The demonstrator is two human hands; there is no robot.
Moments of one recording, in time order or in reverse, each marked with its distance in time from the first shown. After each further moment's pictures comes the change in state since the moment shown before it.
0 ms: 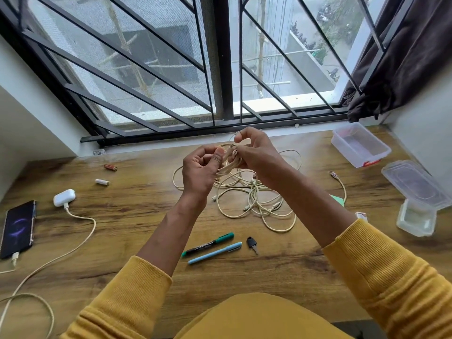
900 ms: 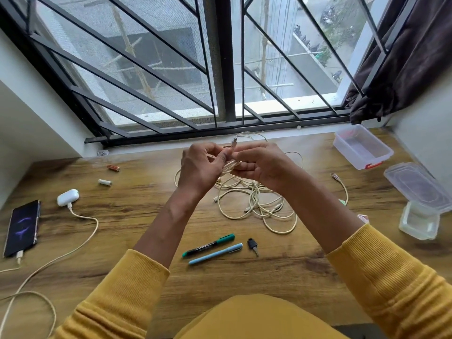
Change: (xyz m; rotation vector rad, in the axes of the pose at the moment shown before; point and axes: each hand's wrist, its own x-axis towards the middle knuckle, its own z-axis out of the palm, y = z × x) left_hand 0.009 0.028 -0.005 0.670 -0.025 0.233; right_hand -0.006 0.003 -0.013 0.294 -0.063 0.194
